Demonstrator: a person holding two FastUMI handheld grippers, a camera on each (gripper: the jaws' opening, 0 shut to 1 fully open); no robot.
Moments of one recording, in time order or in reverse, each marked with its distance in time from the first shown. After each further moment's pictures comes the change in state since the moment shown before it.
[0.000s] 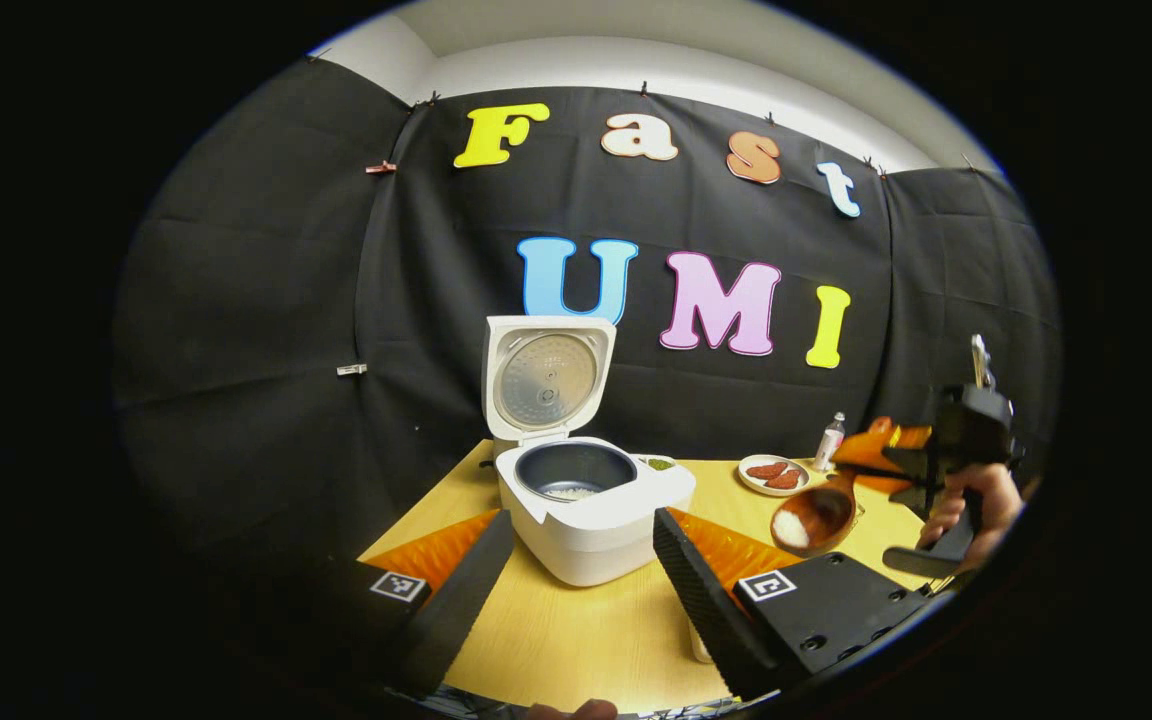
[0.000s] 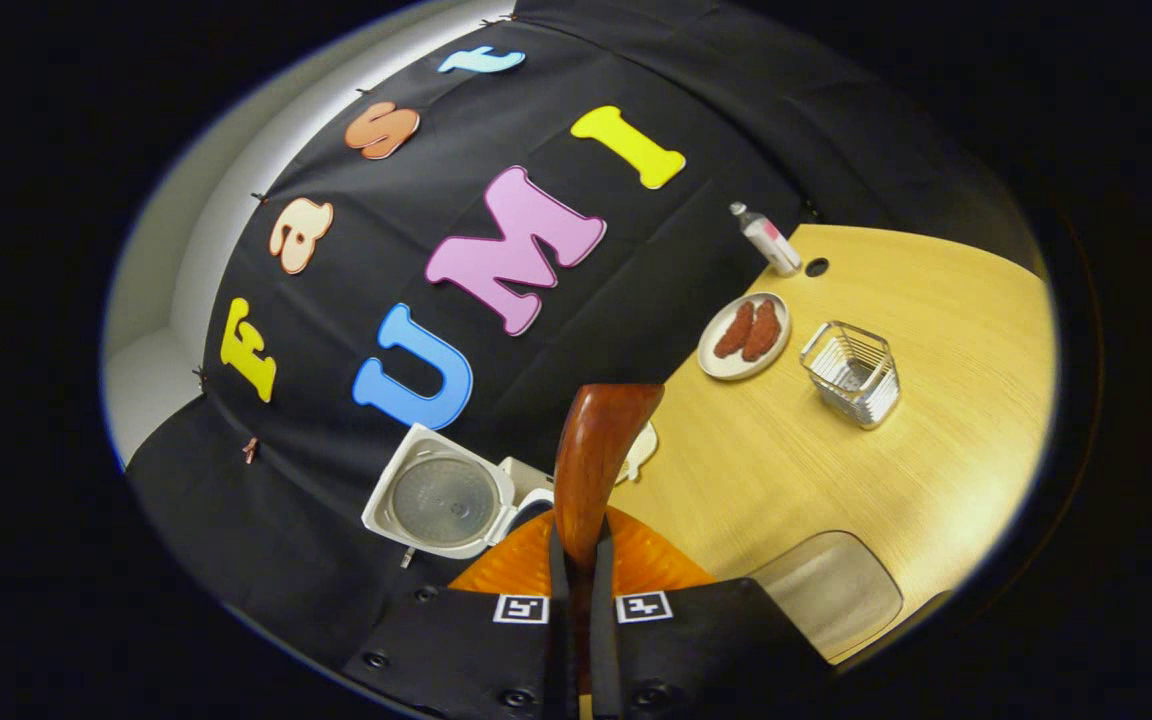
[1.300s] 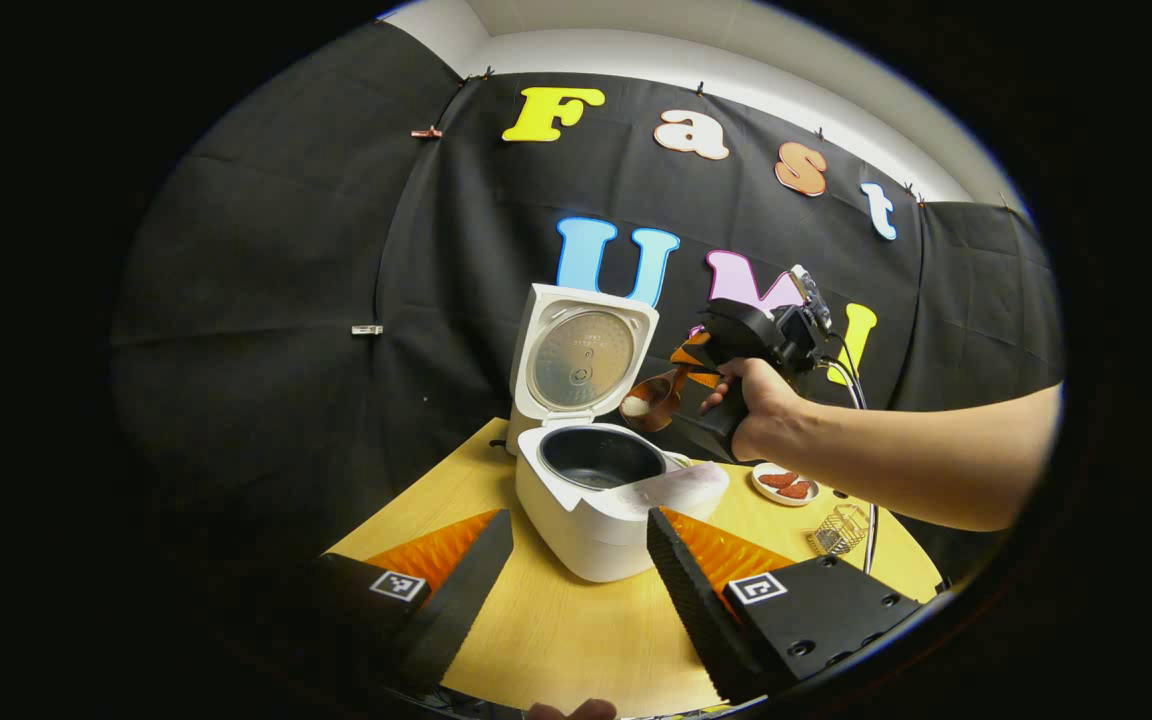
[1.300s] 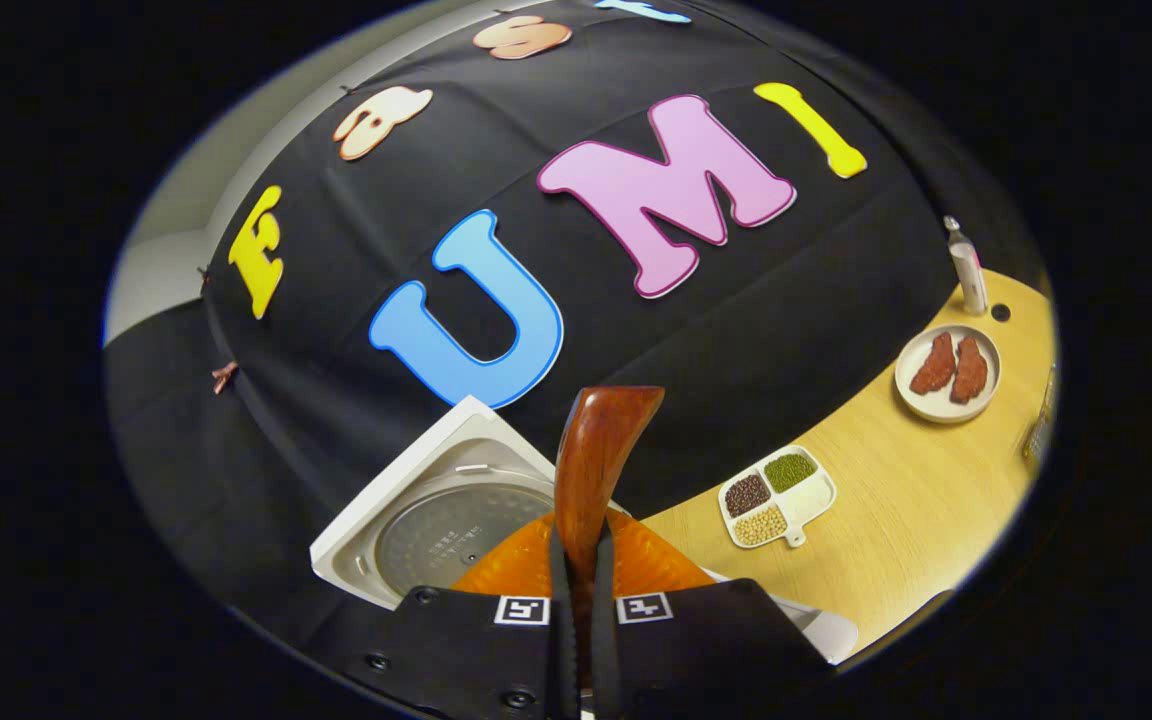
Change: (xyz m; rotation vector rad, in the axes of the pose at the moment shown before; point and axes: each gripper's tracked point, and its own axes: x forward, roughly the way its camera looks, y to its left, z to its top) left arm 0.025 0.052 -0.035 -0.109 0.021 0.028; right arm 0.268 0.152 -0.092 -0.301 -0.009 0.090
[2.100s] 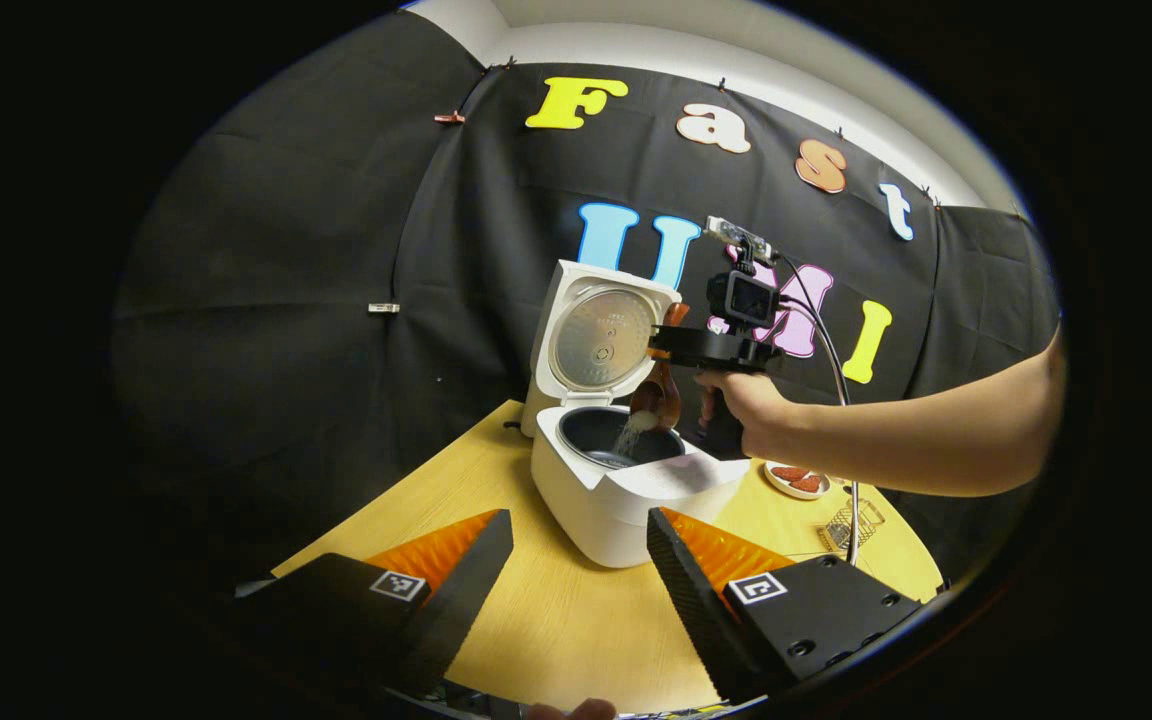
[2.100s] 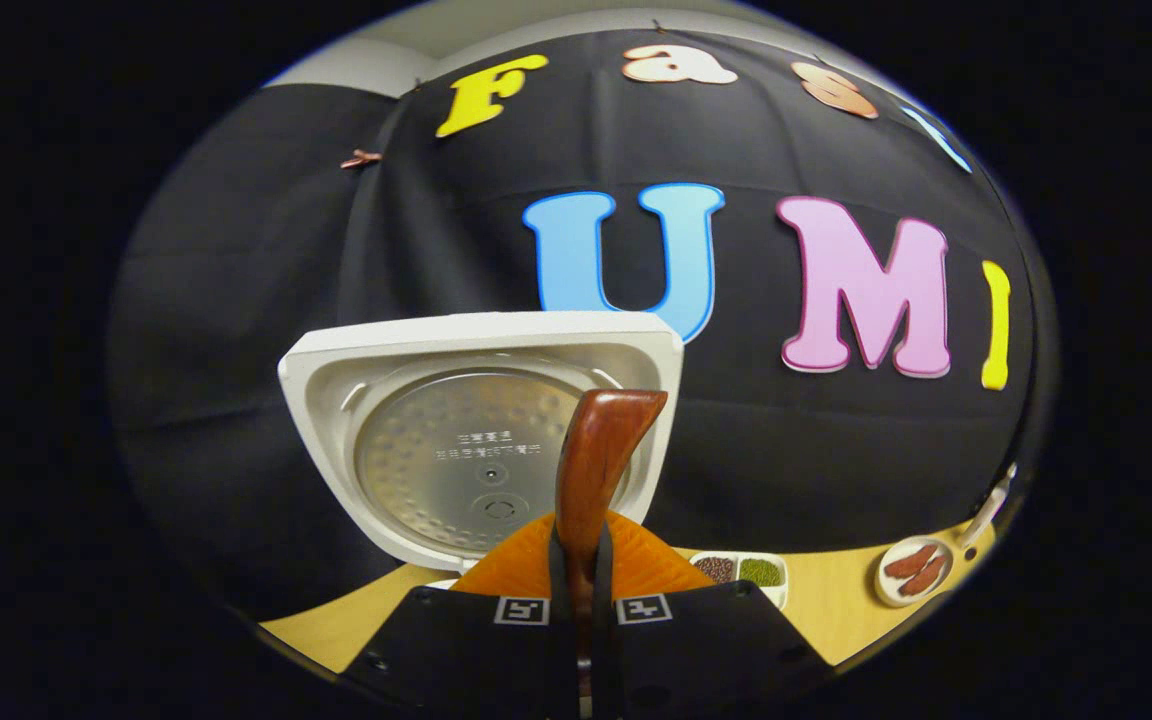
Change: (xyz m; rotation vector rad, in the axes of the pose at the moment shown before) left arm -0.001 0.019 -0.026 -0.043 0.027 0.026; right arm 0.014 0.052 -0.056 -0.724 0.007 0.162
